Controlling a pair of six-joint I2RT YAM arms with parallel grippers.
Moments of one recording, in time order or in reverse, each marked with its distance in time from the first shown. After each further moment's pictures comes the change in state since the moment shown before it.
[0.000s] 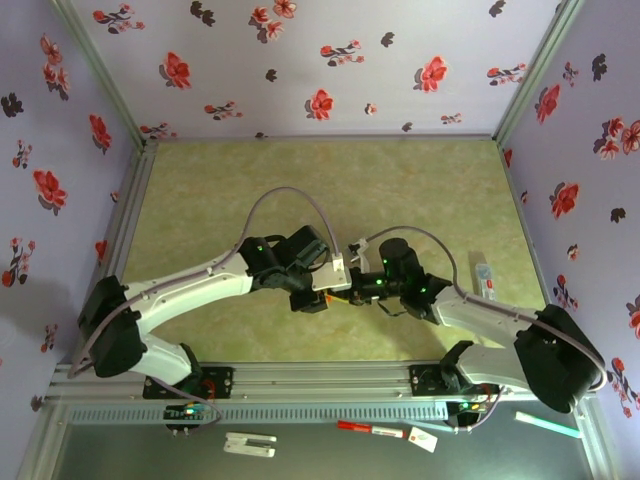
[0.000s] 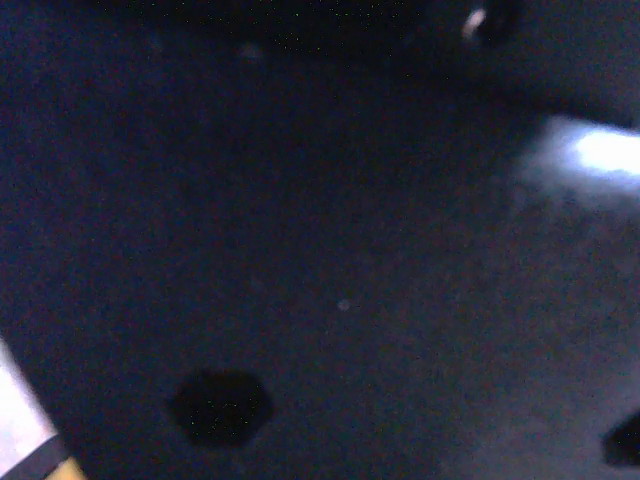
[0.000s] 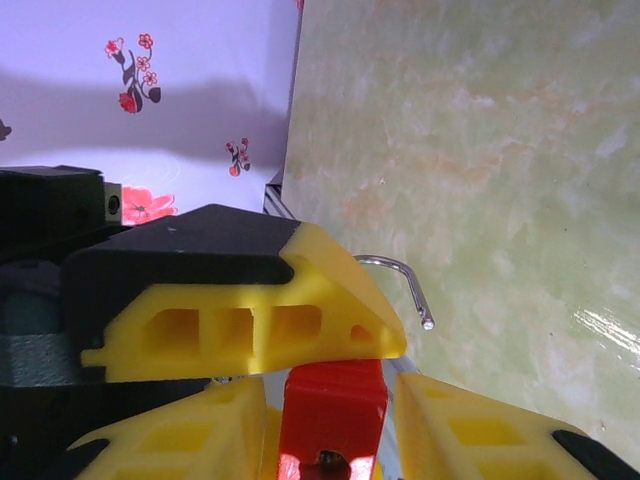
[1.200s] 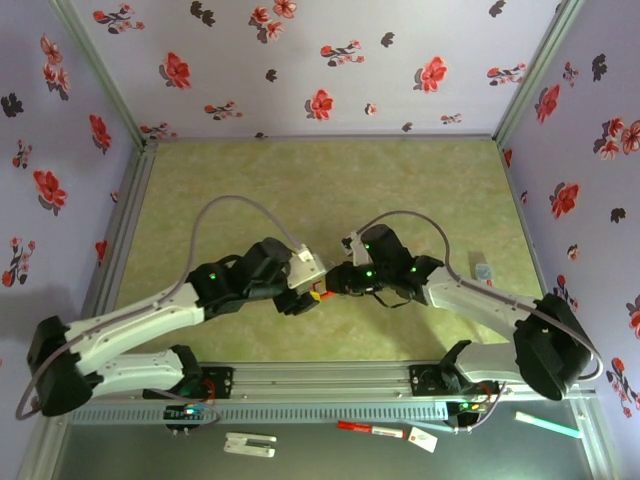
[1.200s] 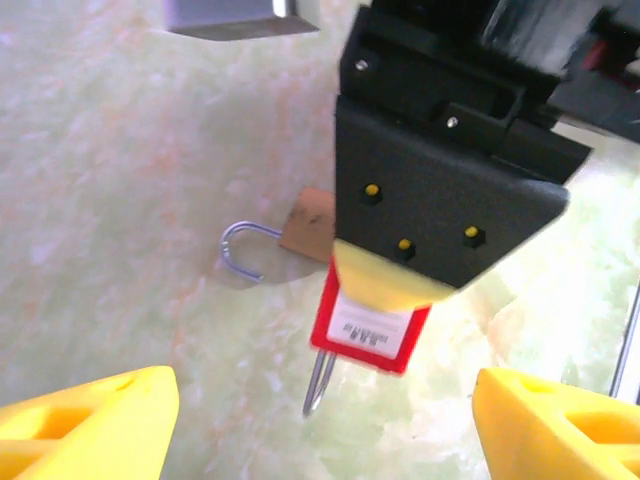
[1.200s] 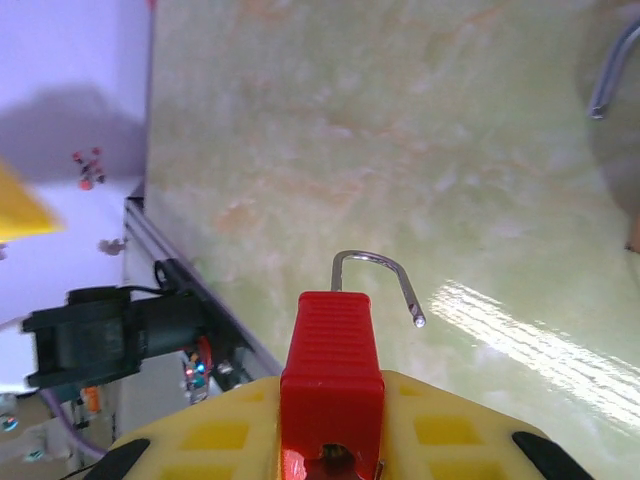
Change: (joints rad) left arm 0.014 -0.381 -0.296 0.286 -0.193 -0.208; right arm 0.026 0.092 0.248 -0.473 0.235 -0.245
